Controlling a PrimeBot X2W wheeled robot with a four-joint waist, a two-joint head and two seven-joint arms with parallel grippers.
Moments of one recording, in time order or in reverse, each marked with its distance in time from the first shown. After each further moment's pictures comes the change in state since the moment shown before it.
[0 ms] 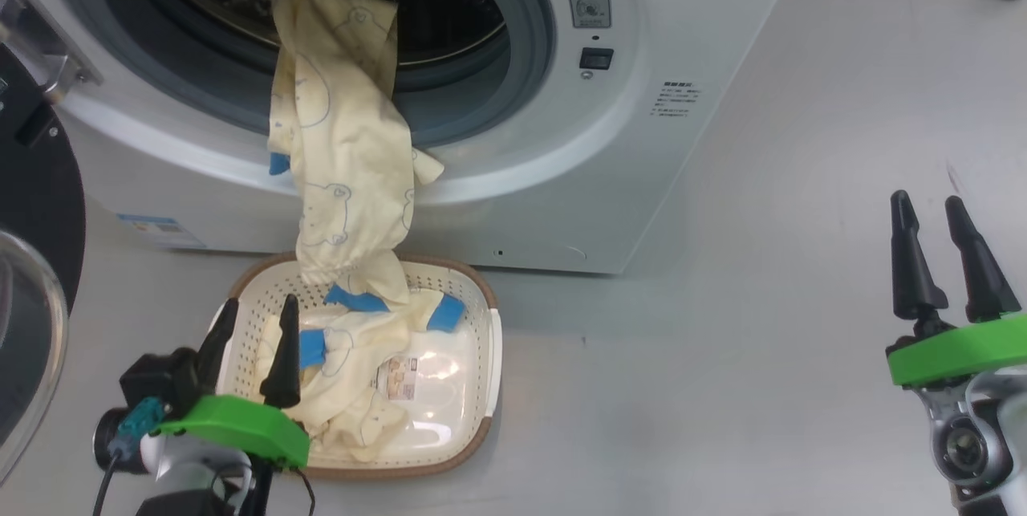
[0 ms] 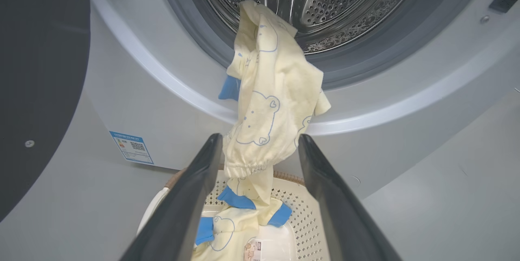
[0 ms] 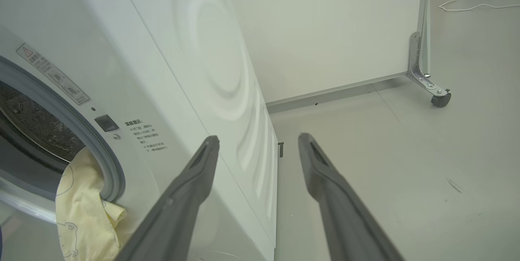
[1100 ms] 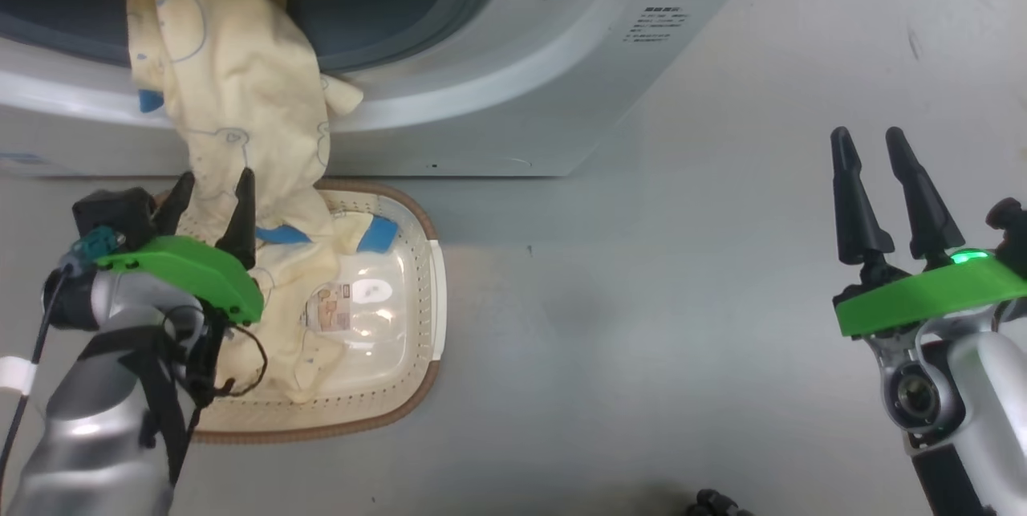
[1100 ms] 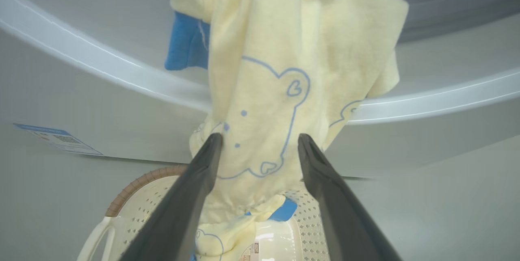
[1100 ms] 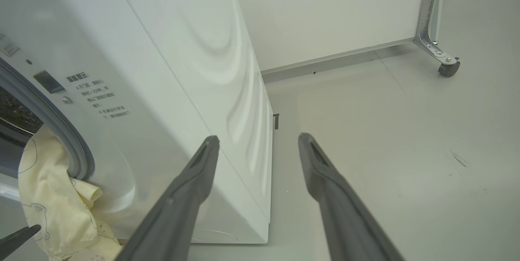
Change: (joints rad) left arm -0.476 0.090 -0.244 0.451 -0.221 0.000 0.000; right arm -0.136 0.030 0.100 -0.013 0.000 0.000 0.000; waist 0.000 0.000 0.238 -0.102
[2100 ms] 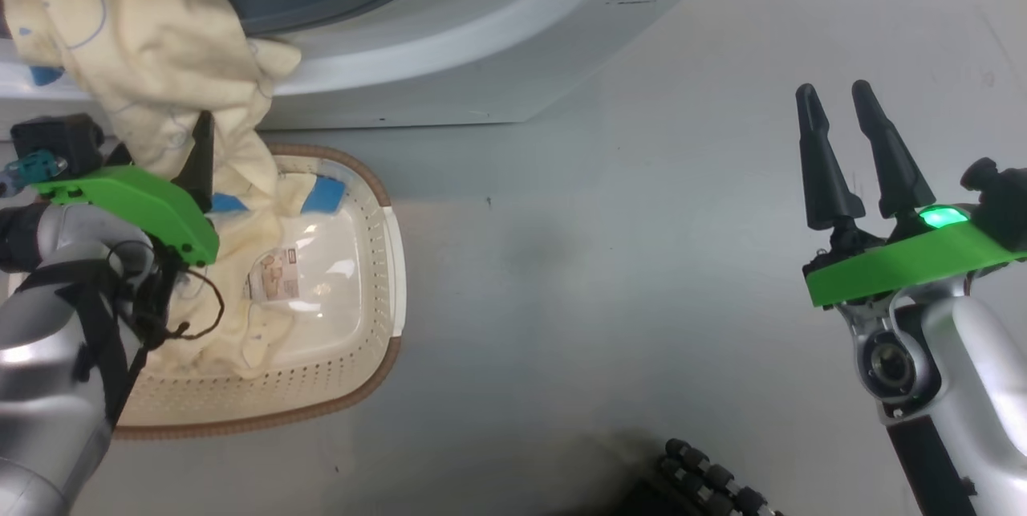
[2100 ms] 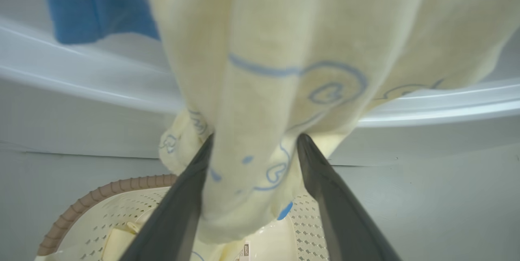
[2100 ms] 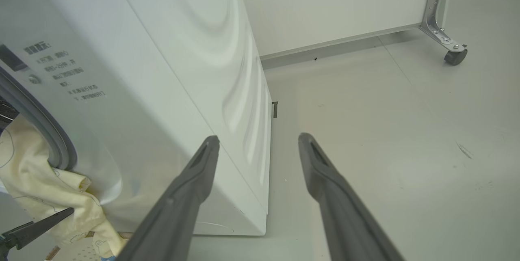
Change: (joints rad) left arm -0.212 0.139 -0.407 0.059 -0.409 0.000 0.015; right arm -0.079 0.024 0.061 -0.029 0.000 0.000 0.000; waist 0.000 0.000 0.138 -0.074
